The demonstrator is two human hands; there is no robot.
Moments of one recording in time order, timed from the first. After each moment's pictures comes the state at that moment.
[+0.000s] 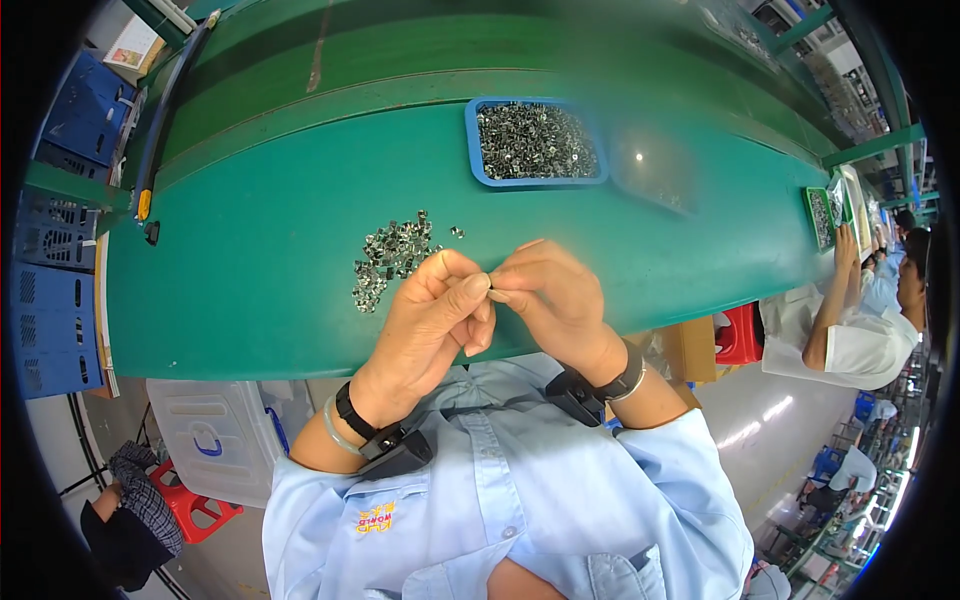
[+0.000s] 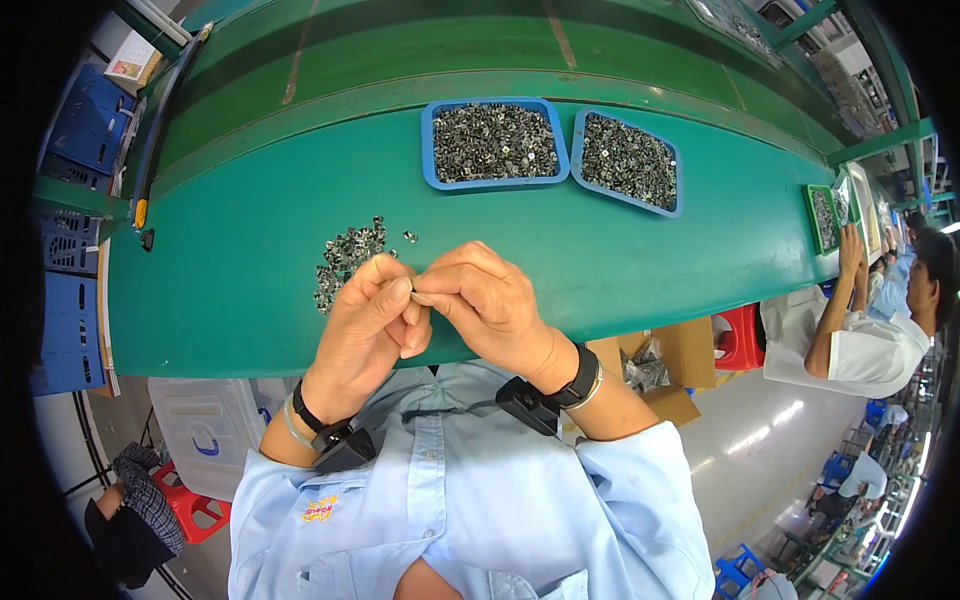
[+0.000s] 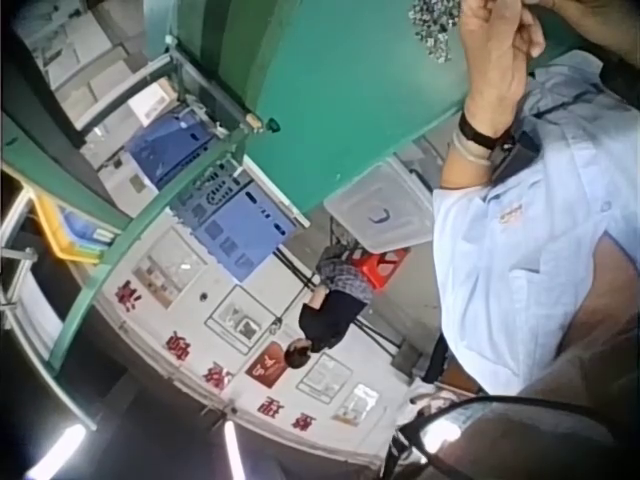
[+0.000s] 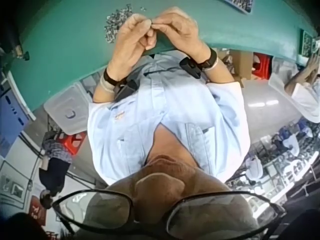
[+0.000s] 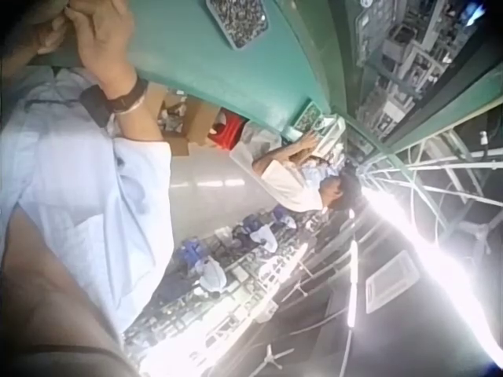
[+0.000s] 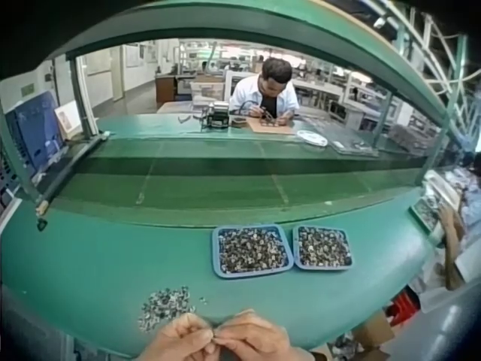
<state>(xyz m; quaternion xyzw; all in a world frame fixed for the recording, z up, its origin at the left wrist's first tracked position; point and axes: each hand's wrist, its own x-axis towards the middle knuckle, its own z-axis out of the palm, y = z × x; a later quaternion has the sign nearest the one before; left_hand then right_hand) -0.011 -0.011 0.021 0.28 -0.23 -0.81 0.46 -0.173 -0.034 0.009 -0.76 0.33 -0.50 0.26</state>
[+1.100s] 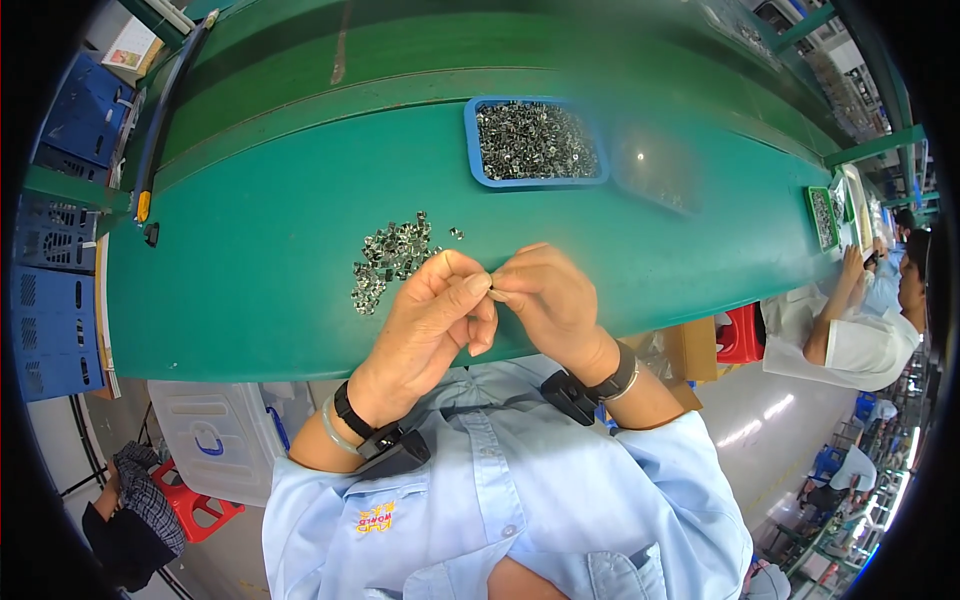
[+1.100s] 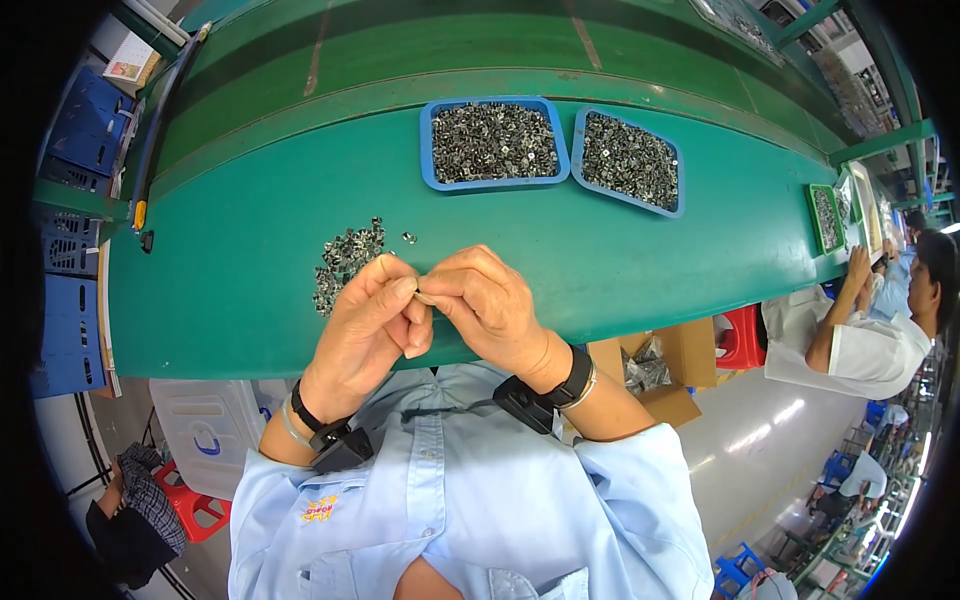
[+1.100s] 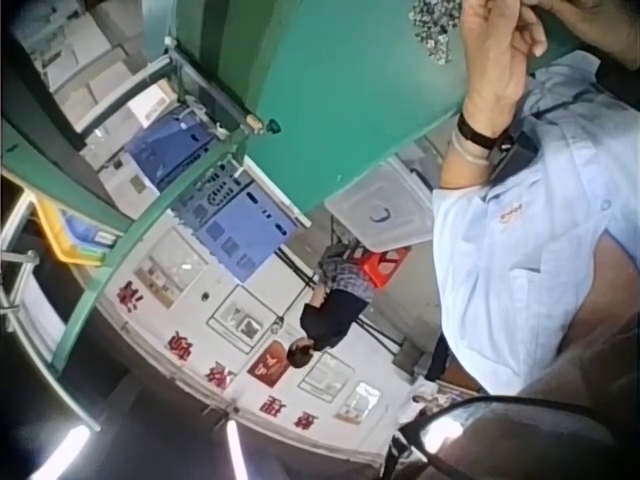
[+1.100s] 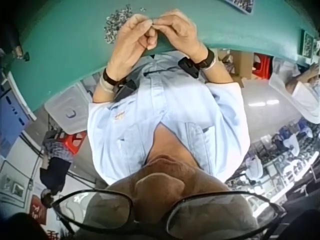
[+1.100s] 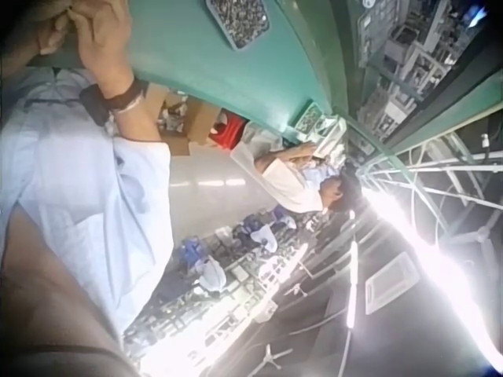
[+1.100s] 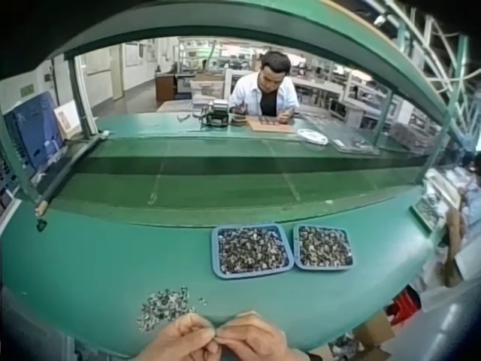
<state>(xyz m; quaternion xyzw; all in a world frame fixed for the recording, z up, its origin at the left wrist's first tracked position) -0.009 -0.016 0.017 0.29 -0.23 -0.82 0.44 -0.172 -0.035 -0.003 -0.76 0.32 -0.52 0.21</state>
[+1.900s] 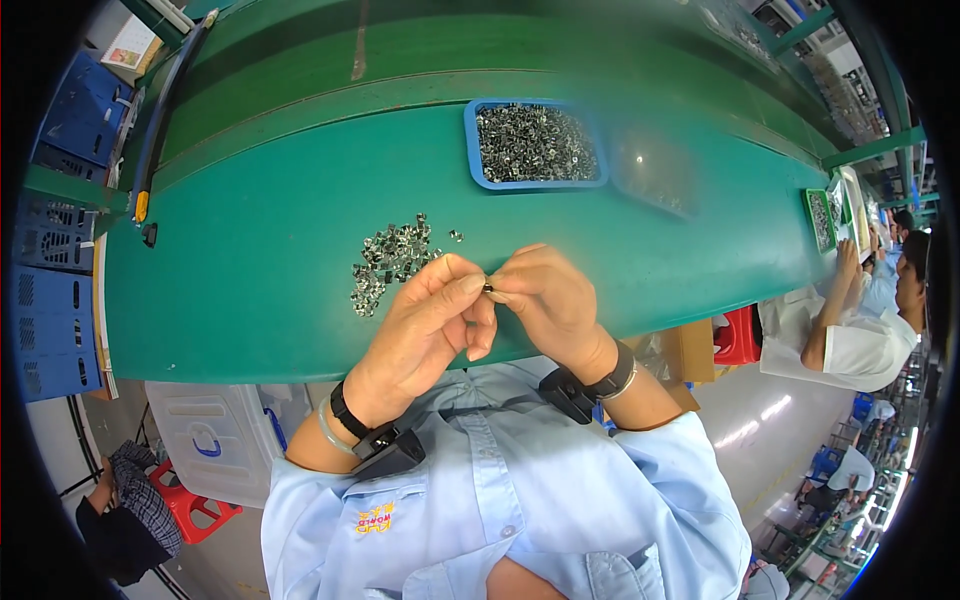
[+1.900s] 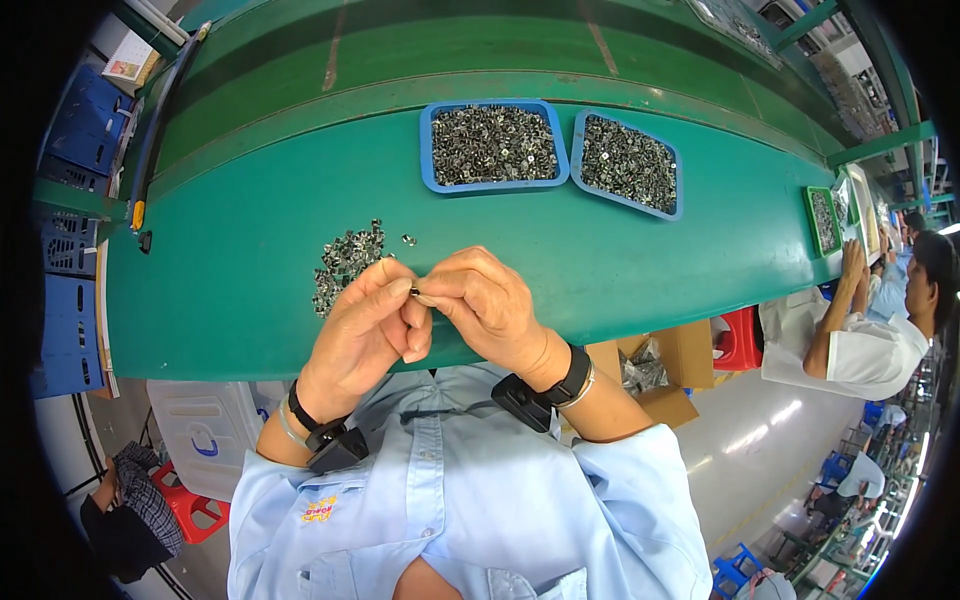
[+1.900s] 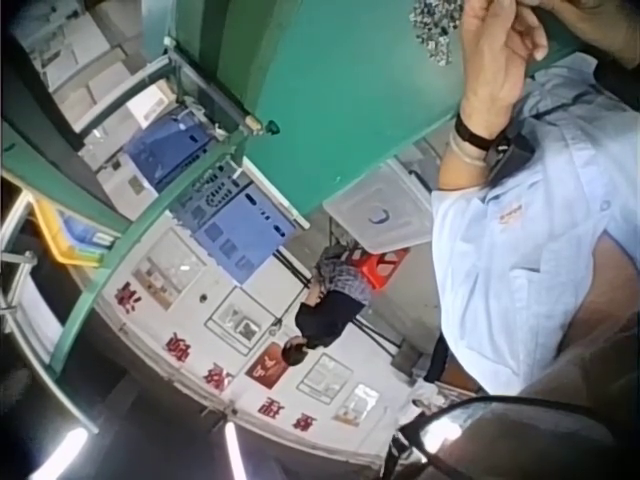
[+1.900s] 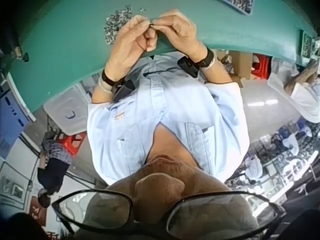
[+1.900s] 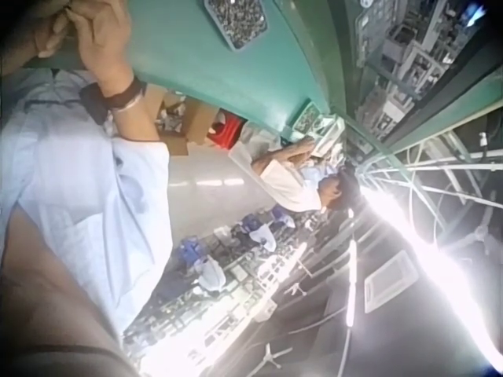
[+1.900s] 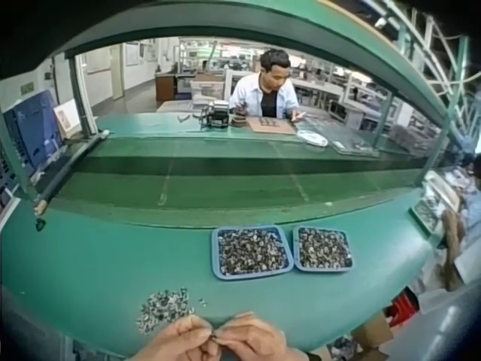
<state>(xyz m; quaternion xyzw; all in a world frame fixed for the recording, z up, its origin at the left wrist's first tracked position) -0.005 -0.017 0.019 0.27 -0.20 -0.84 0.43 -0.173 -0.037 -0.004 -0.77 0.31 -0.52 0.21</state>
